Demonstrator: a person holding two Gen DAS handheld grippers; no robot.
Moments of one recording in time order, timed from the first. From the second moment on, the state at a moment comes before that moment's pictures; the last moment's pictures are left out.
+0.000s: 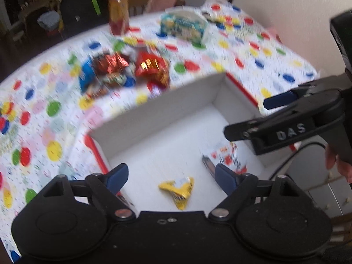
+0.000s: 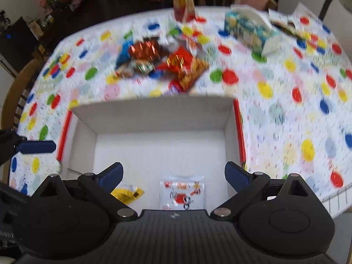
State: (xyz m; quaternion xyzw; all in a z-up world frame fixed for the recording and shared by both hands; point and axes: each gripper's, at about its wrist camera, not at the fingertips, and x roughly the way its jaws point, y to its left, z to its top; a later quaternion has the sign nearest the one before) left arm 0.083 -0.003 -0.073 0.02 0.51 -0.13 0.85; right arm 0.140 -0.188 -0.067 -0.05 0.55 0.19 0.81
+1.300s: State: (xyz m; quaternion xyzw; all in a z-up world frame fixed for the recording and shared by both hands) left arm 0.282 0.044 -0.080 0.02 0.43 0.00 0.90; right arm 0.355 -0.162 -0.082 0.01 0.57 0.15 0.81
